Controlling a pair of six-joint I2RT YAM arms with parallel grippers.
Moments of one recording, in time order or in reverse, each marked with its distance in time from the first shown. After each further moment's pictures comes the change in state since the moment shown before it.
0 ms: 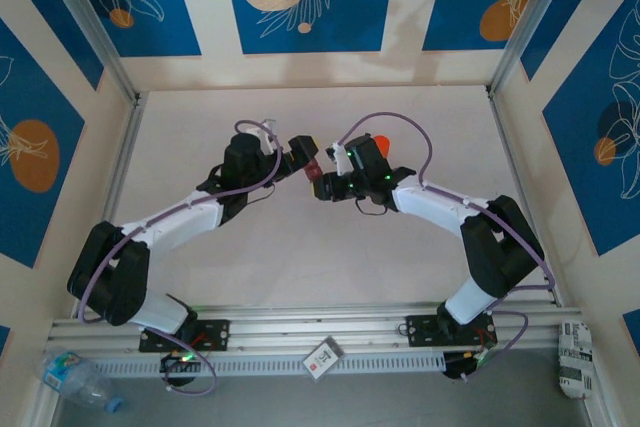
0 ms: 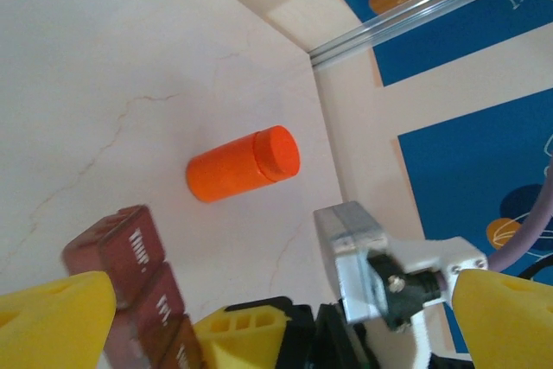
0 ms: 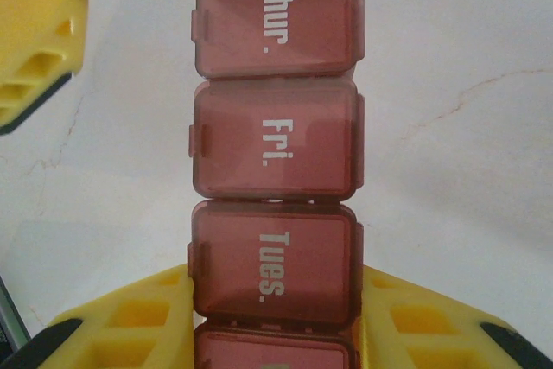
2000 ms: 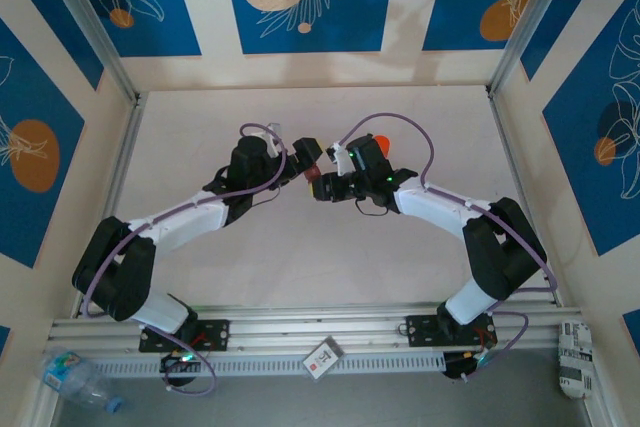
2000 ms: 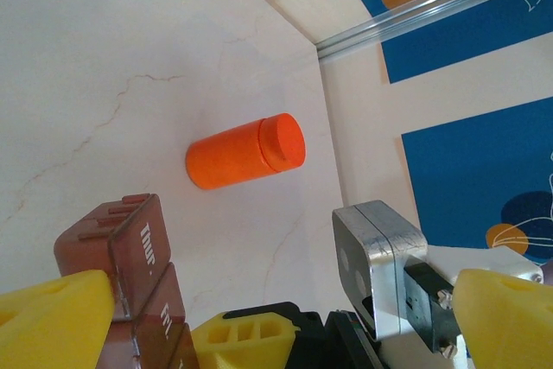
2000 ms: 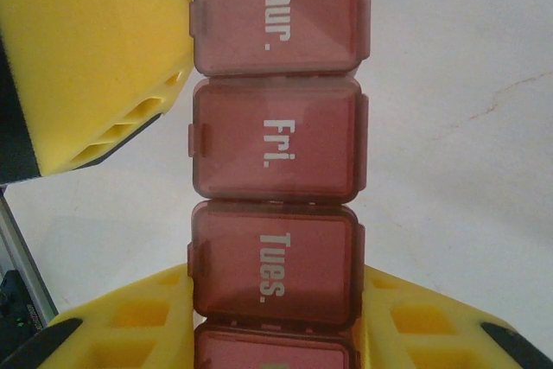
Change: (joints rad) left arm -0.030 0.032 0.000 0.025 -0.020 -0.066; right arm 0.008 -0.016 -0.020 0.037 -0.053 0.024
